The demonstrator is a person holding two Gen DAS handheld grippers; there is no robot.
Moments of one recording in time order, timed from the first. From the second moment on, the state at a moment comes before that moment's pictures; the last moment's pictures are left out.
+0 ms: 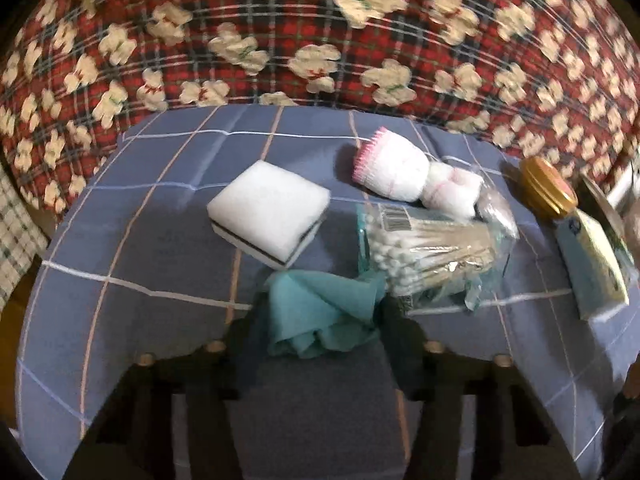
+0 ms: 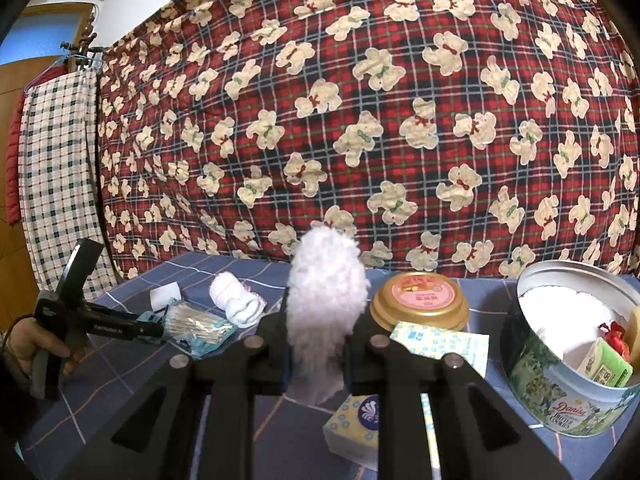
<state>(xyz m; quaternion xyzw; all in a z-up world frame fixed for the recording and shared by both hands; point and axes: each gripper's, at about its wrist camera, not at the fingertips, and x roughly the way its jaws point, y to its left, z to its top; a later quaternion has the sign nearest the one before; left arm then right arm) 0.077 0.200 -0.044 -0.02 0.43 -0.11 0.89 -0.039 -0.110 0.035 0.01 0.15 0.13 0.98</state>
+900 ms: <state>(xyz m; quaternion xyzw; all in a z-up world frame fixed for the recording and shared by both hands) -0.002 0.061 0.068 -0.01 0.22 -0.24 0.94 -0.055 -0.171 0.056 0.01 0.09 0.05 0.99</state>
